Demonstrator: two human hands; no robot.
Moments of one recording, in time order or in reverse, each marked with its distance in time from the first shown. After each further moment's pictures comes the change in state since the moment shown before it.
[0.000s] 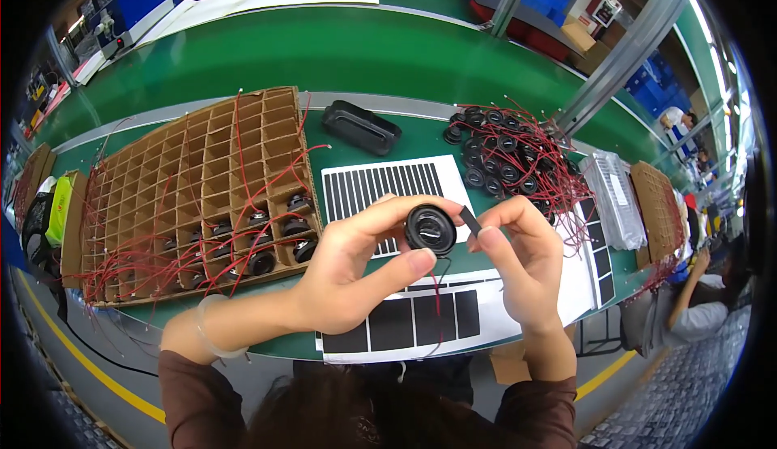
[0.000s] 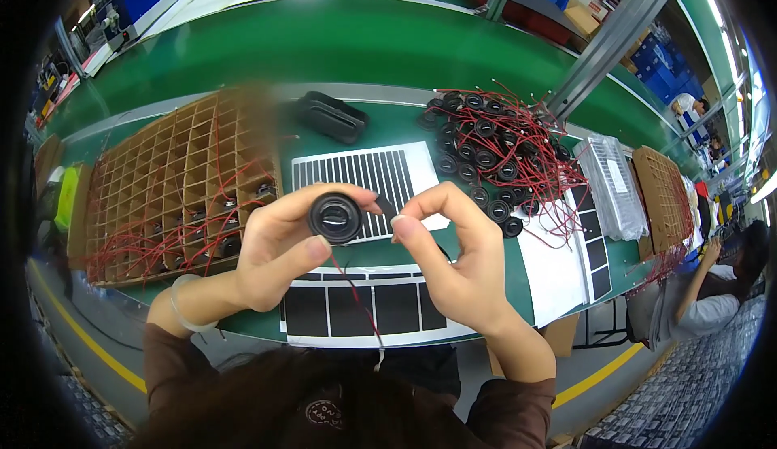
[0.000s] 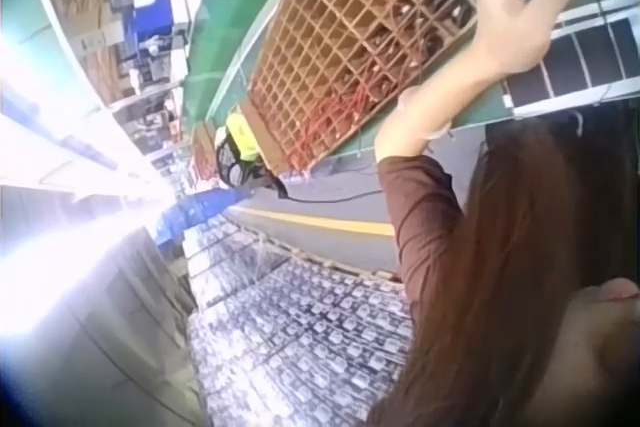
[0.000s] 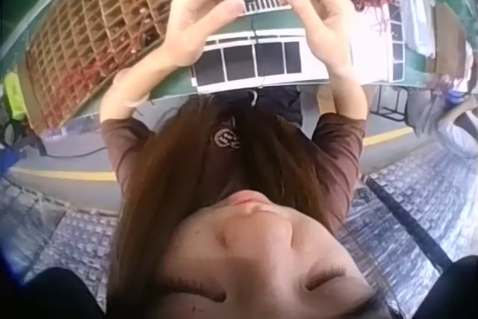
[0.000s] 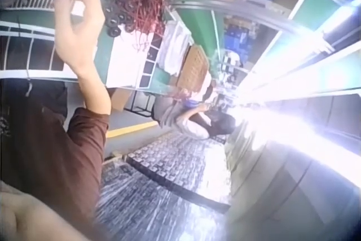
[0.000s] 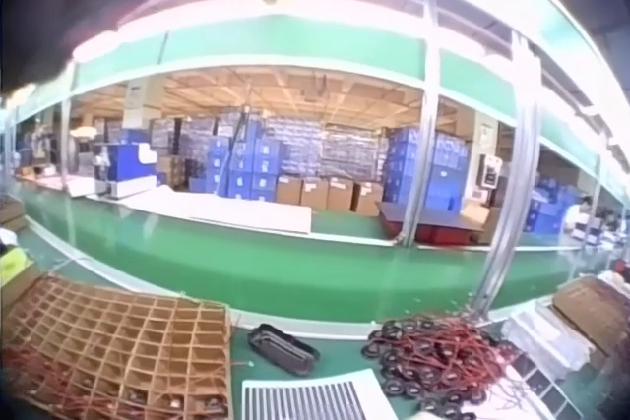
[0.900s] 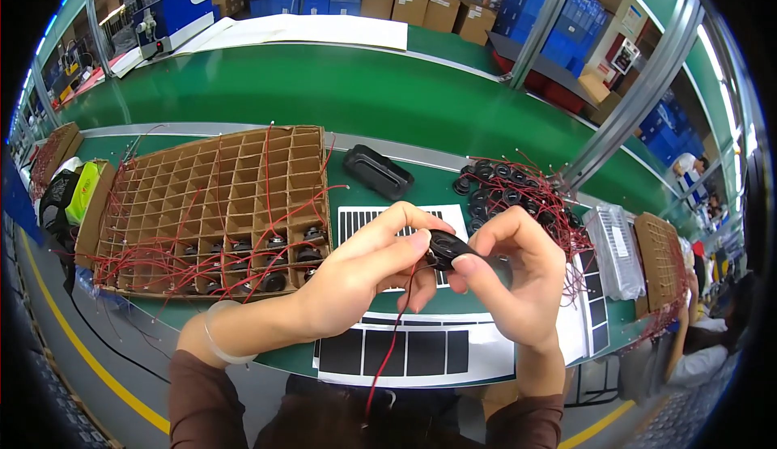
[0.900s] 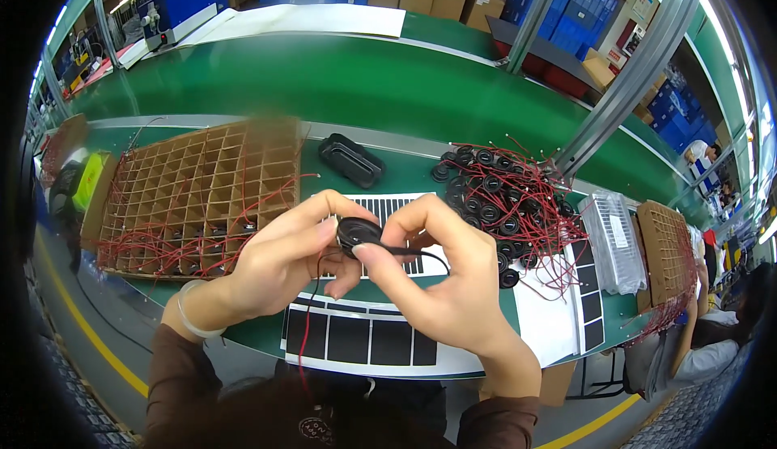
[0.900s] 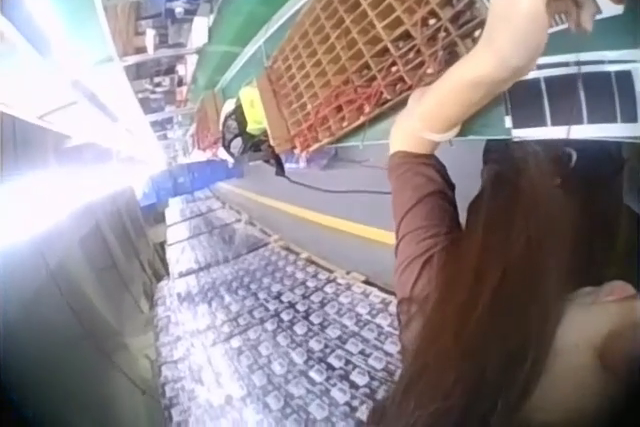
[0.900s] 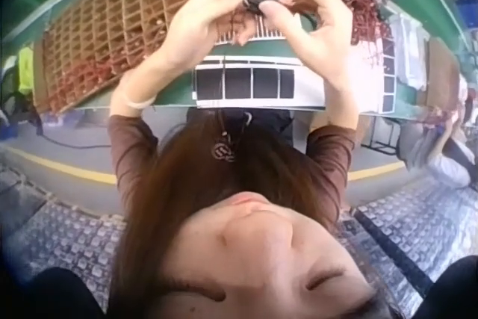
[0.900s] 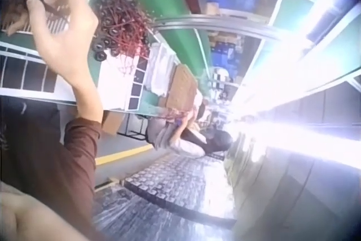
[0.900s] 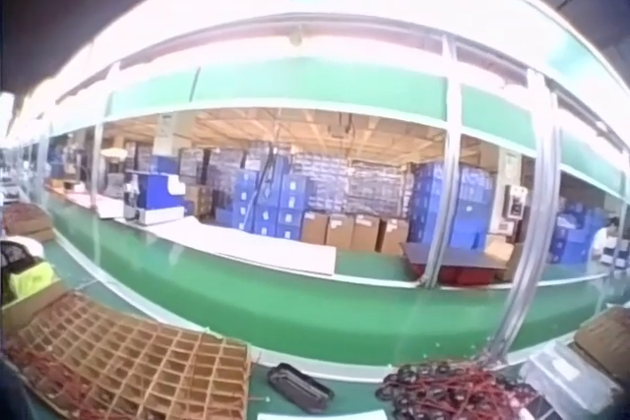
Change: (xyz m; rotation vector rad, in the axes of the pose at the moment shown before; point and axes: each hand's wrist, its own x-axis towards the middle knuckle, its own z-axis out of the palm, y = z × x) left_hand 0.014 0.034 0.005 -0.427 0.095 -0.296; right_hand 0.027 -0.030 0.001 -0.089 -0.056 -0.215
